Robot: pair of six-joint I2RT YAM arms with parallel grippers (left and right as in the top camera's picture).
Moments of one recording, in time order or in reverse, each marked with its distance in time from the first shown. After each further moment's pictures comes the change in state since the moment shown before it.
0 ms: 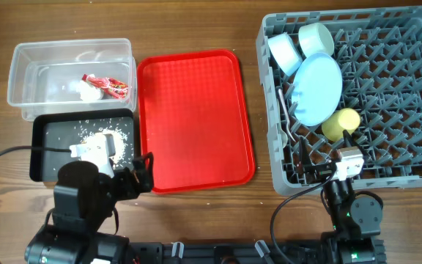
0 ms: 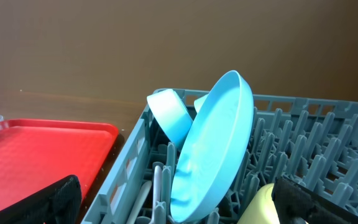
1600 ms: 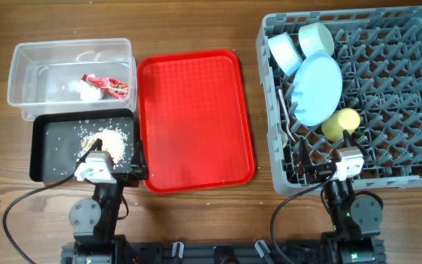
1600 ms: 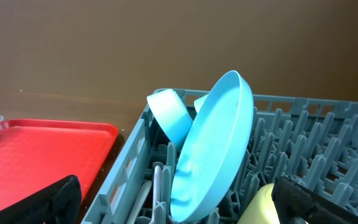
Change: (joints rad) left arm 0.214 -0.508 -0.735 0.856 0.049 0.233; right arm 0.000 0.000 0.000 0.000 0.000 0.000
